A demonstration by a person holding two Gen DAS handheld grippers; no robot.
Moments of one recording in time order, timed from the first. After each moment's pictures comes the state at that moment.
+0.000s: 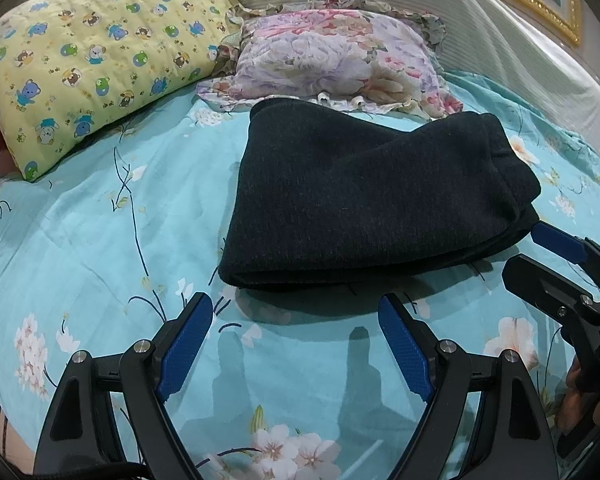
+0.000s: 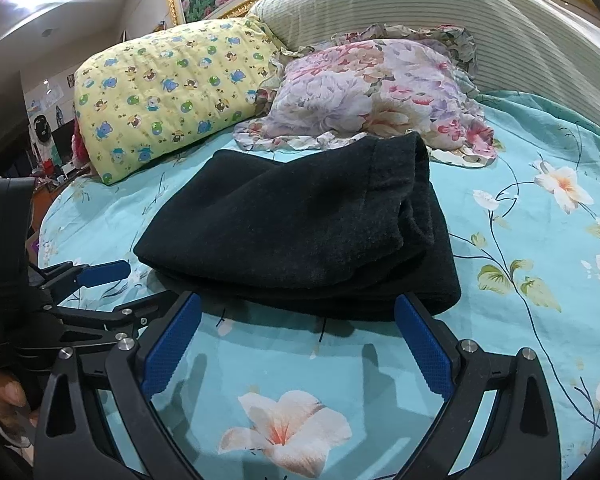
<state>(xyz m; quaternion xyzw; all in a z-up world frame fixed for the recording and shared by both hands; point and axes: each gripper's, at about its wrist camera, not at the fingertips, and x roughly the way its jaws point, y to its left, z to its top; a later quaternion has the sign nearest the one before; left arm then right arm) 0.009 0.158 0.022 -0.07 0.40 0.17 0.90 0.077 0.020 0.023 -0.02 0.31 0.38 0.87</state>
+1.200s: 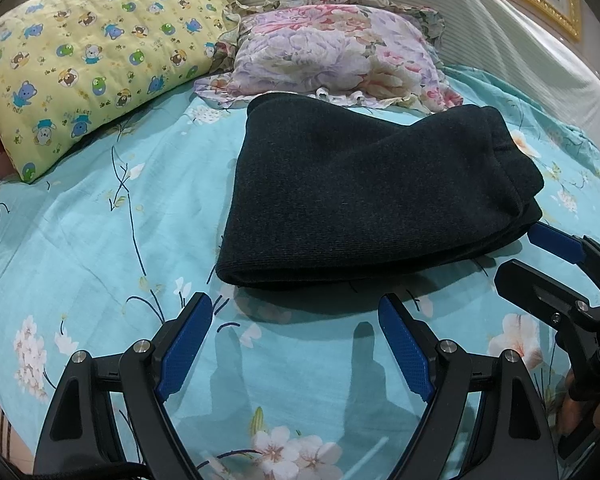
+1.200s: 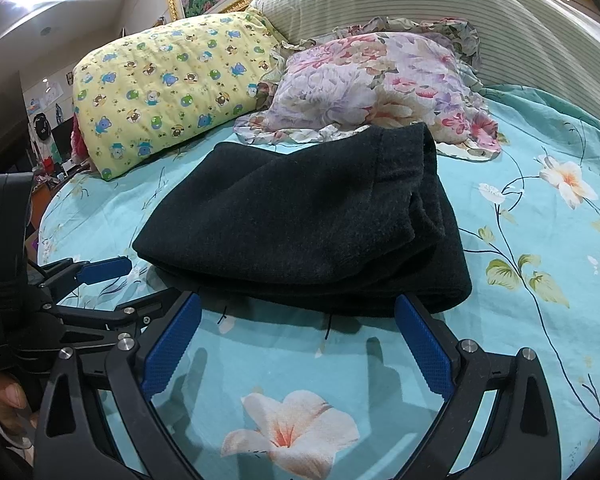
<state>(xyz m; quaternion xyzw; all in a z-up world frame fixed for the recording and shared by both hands) 0.012 0.158 0.020 -0.07 0.41 0.17 0.89 0.077 0.027 0.018 -0.02 0.32 0.38 0.87</state>
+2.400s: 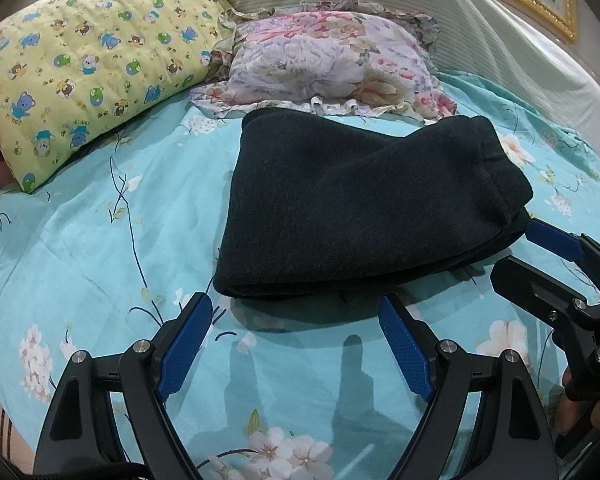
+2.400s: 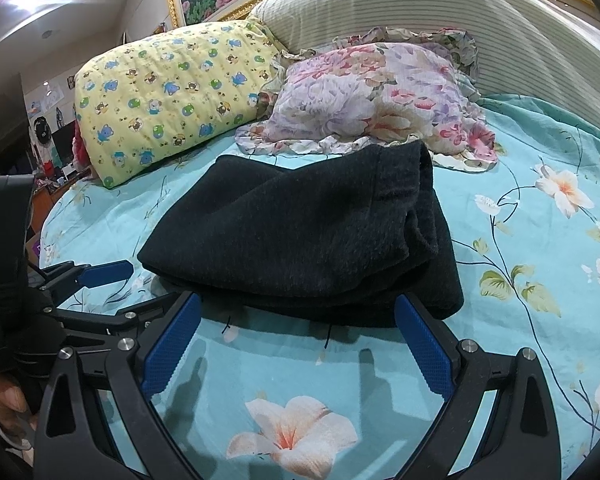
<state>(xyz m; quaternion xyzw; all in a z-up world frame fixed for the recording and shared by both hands) 0.009 0.155 0.029 -0.06 0.40 0.16 0.90 0.076 0.022 0.027 -0.02 0.31 0.38 0.87</state>
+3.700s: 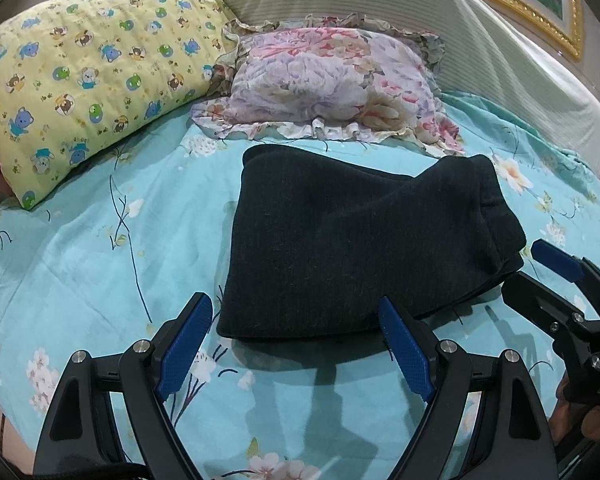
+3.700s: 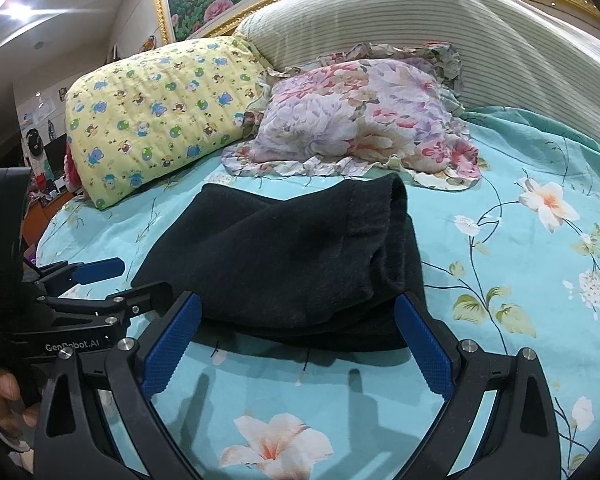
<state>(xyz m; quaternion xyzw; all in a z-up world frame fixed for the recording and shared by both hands) 0.028 0.166 0.052 -0.08 0.39 0.16 0.90 0.091 0.011 0.048 0.00 0.30 0.36 0.88</state>
